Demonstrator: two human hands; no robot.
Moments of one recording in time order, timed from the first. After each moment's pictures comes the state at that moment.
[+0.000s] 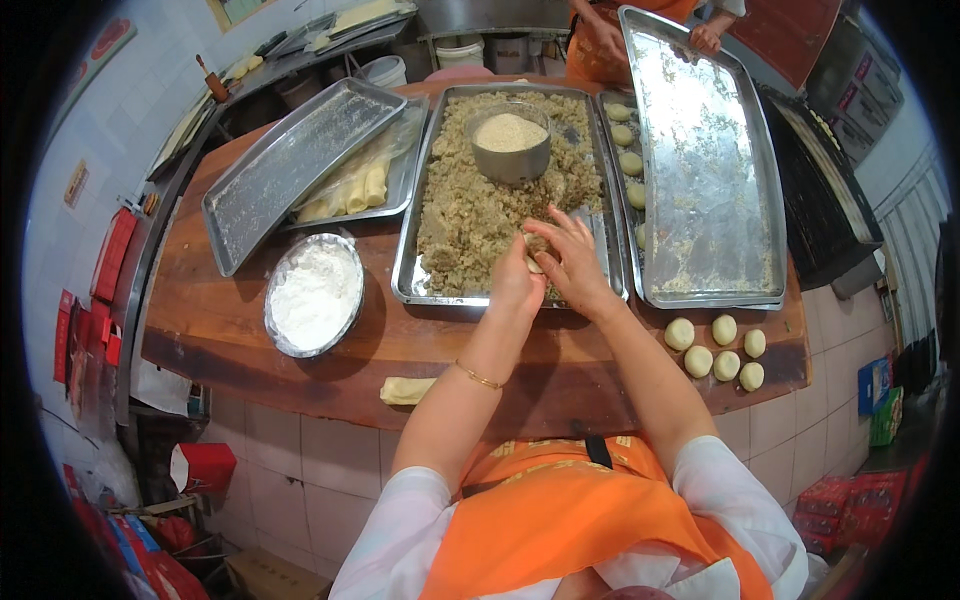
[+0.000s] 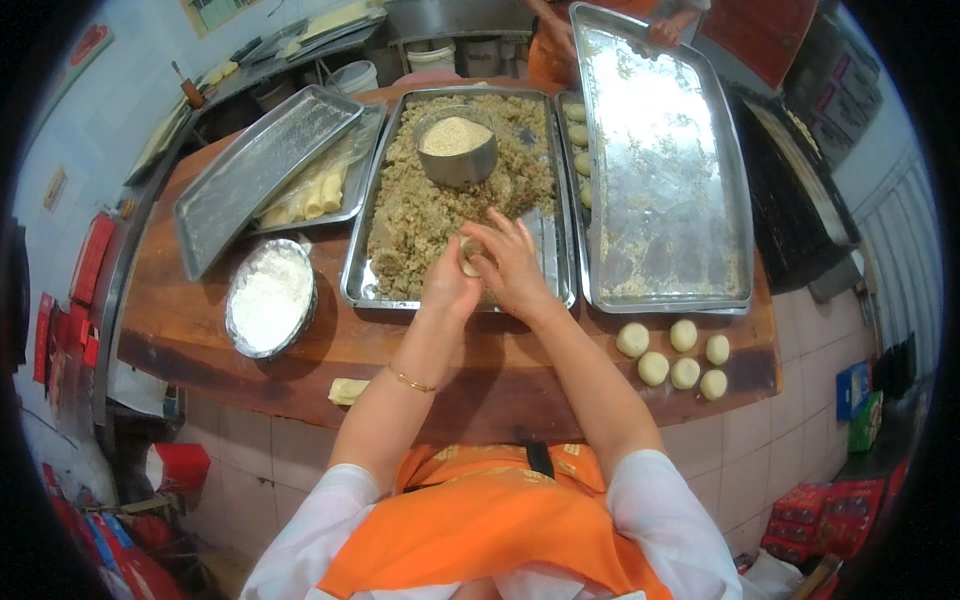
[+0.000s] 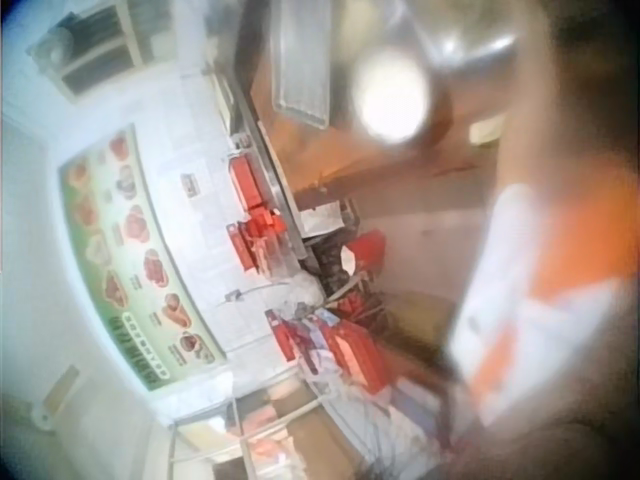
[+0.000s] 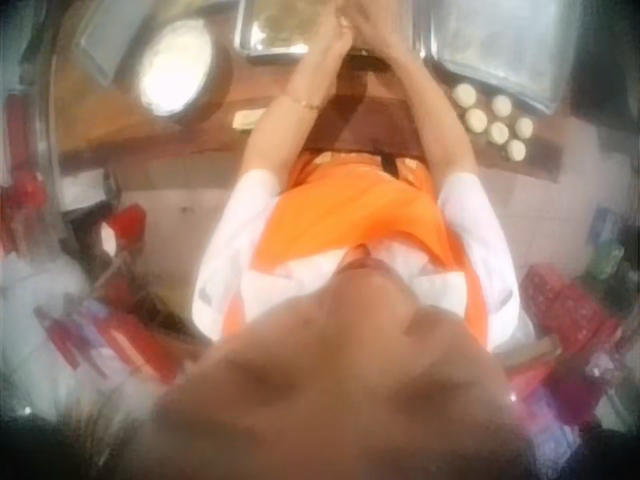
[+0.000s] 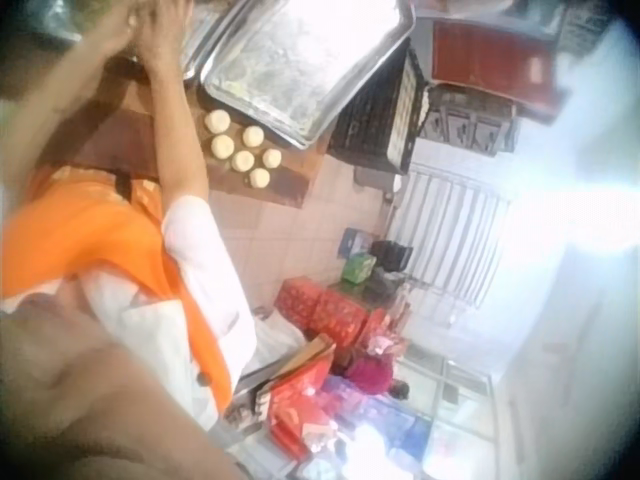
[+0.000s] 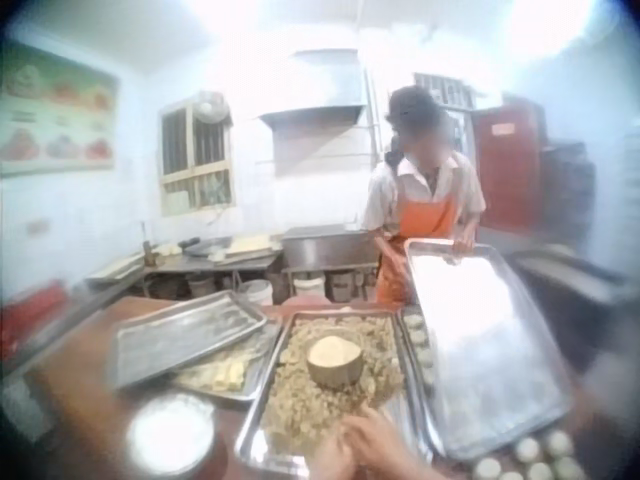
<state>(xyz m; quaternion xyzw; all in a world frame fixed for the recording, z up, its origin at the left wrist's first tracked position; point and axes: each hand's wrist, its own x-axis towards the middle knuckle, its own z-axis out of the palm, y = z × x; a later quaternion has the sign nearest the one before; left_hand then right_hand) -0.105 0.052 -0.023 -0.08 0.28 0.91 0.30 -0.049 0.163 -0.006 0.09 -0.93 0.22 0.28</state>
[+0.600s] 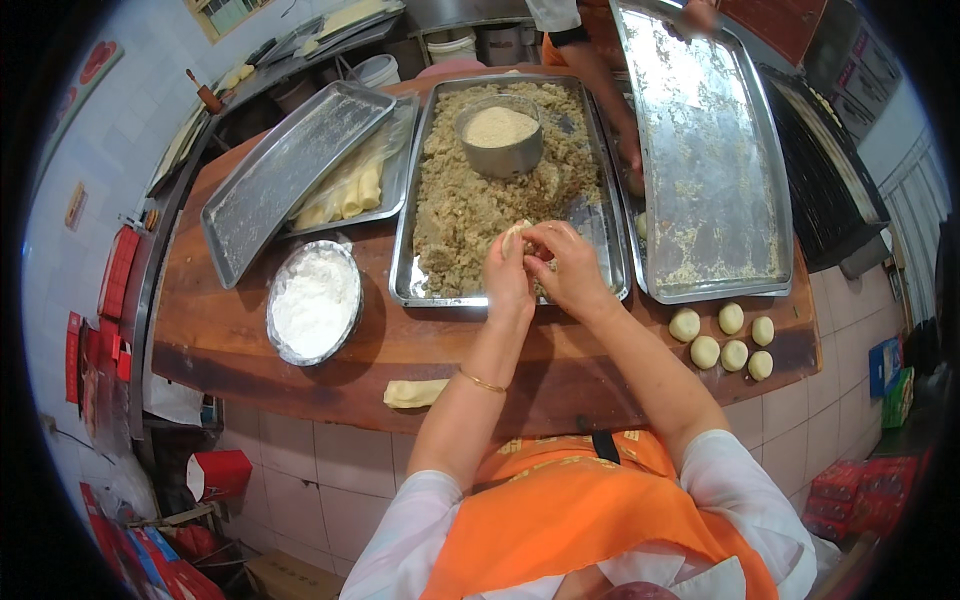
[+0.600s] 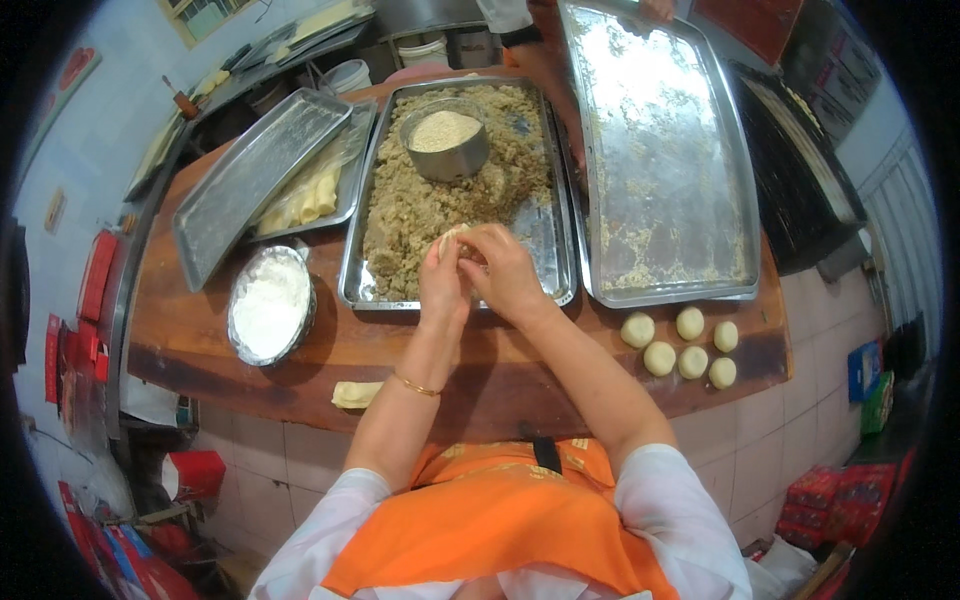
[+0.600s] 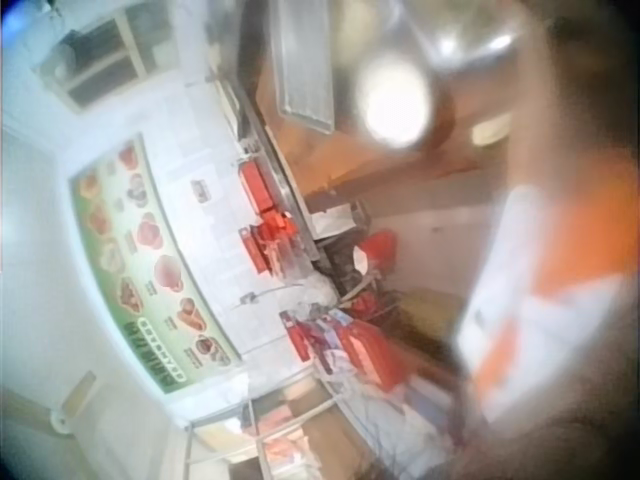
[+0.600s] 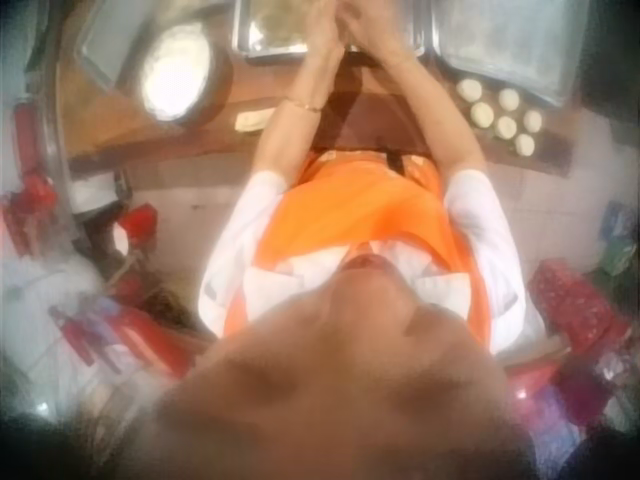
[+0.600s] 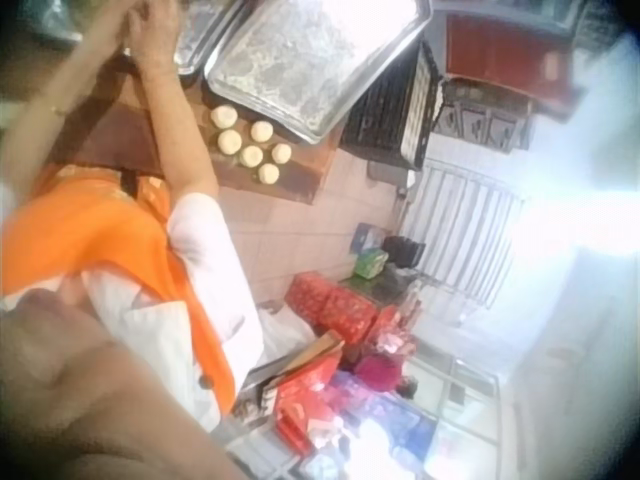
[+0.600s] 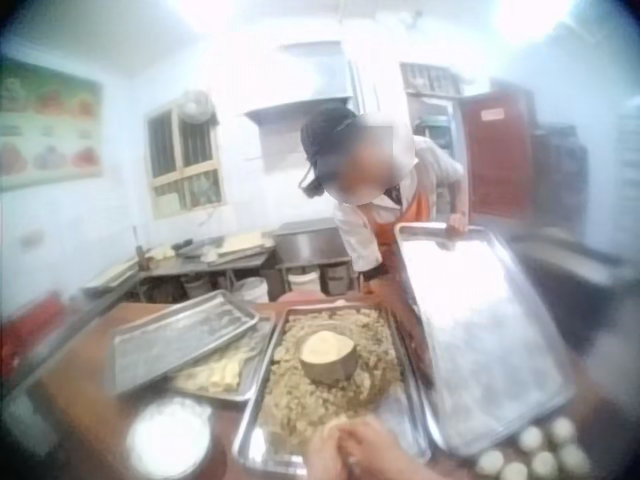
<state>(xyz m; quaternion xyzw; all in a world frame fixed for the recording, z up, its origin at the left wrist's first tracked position) -0.101 0.047 -0.039 0.02 0.39 0.90 0.18 -0.042 0.138 0.005 0.04 -0.83 0.45 0.33</state>
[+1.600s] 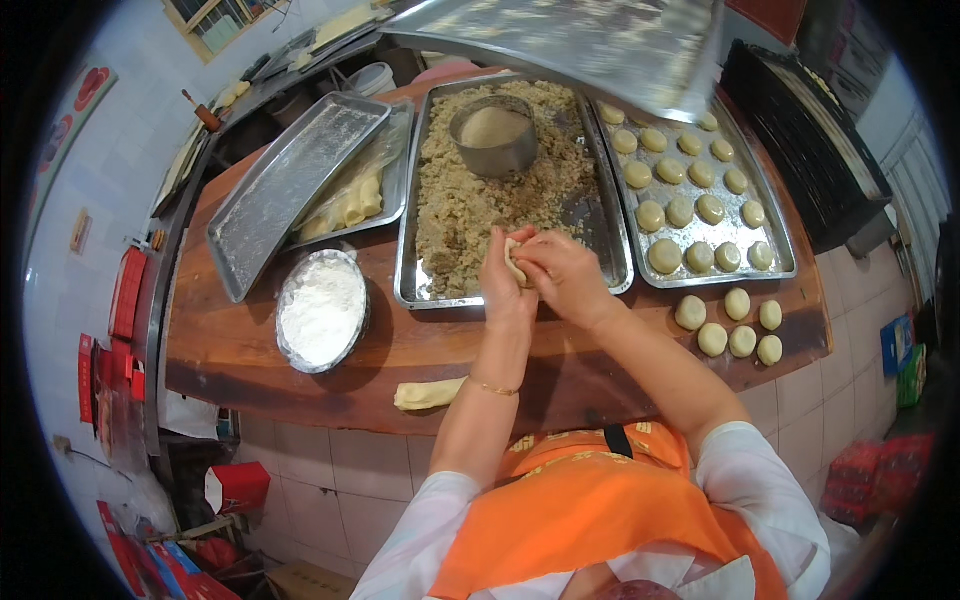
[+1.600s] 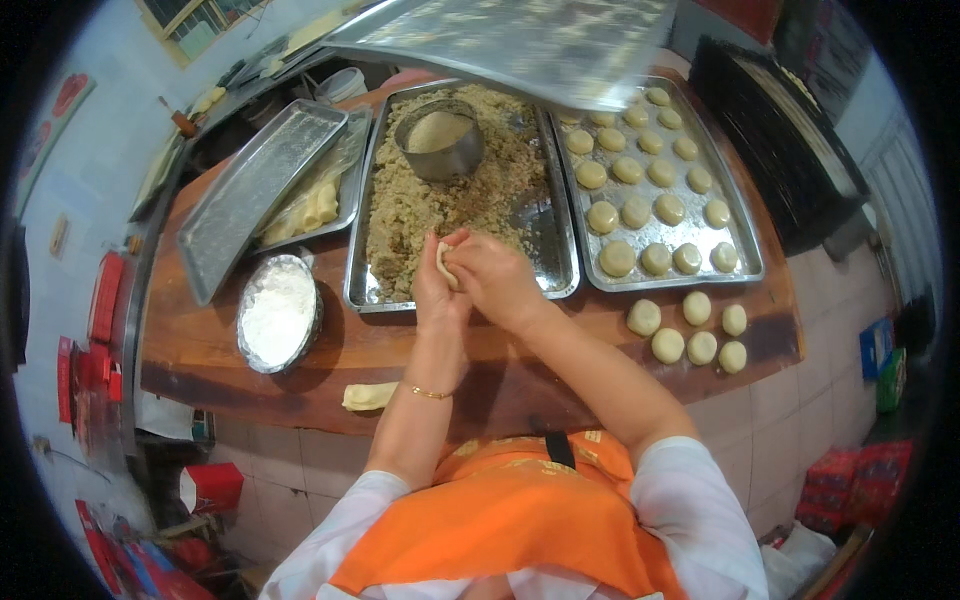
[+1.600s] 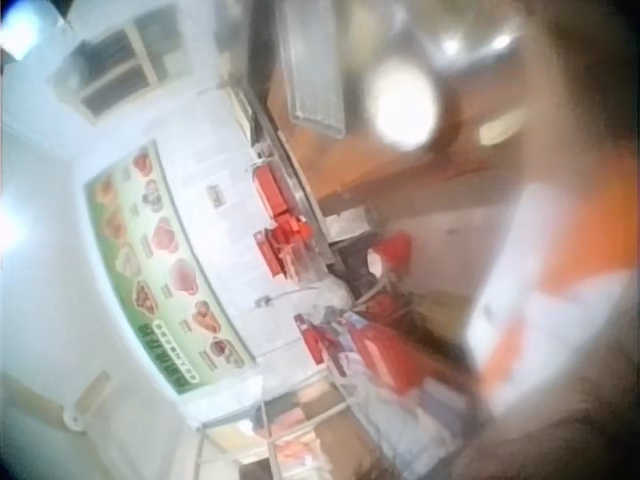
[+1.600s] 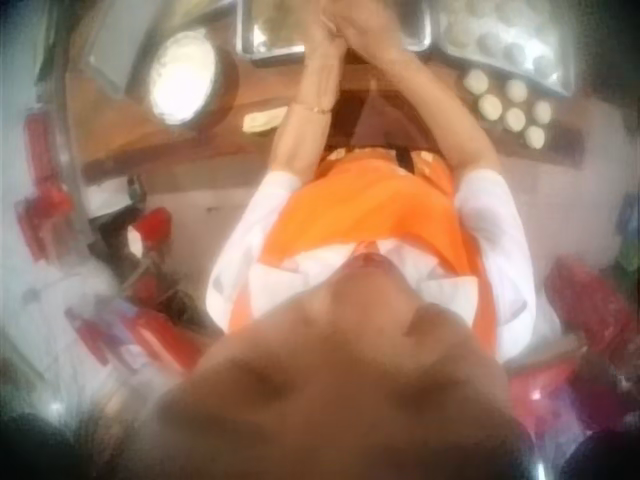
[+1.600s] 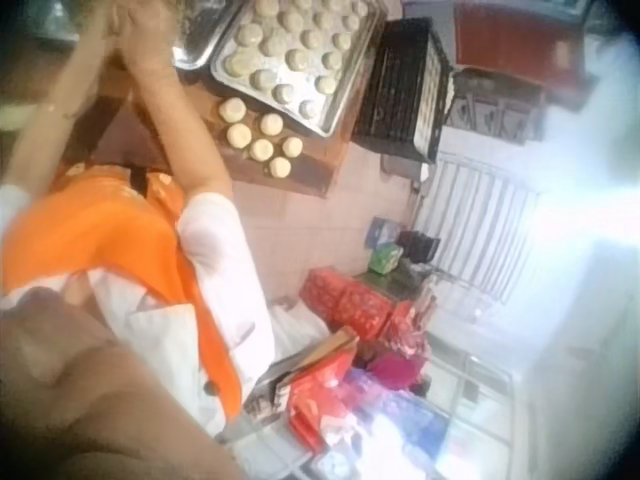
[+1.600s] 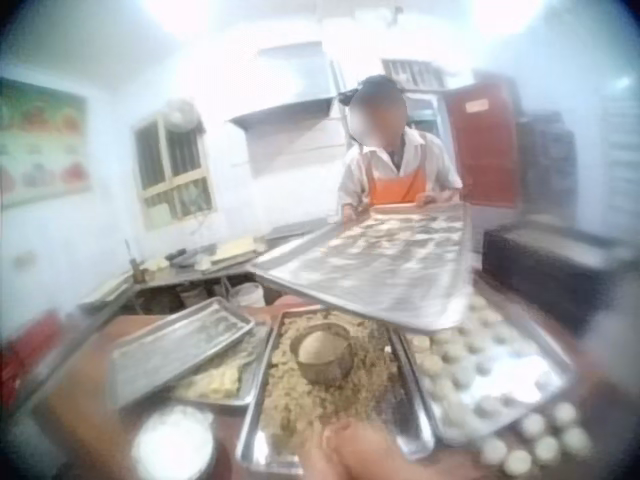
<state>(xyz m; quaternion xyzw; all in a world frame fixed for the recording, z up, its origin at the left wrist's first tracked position) -0.098 0.039 -0.024 -0.09 0.26 0.93 0.23 -0.029 0.129 0.010 0.11 -0.83 0.39 0.39</state>
